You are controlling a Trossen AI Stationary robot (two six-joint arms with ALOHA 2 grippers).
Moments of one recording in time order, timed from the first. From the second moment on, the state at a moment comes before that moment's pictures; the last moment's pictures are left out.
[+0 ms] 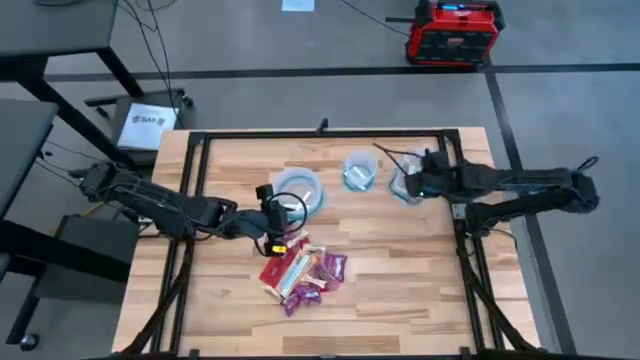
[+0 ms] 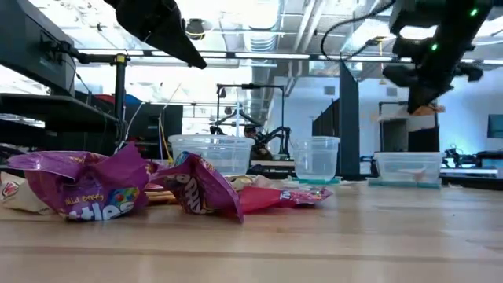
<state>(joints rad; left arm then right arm) -0.28 1.27 0.89 -0.21 -0.62 0.05 -0.20 1.00 0.73 -1.04 0.75 1.05</state>
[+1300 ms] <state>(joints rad) -0.26 1.27 0.89 -0.33 -0.48 -0.11 0.29 1.57 0.76 0.24 0.27 0.00</state>
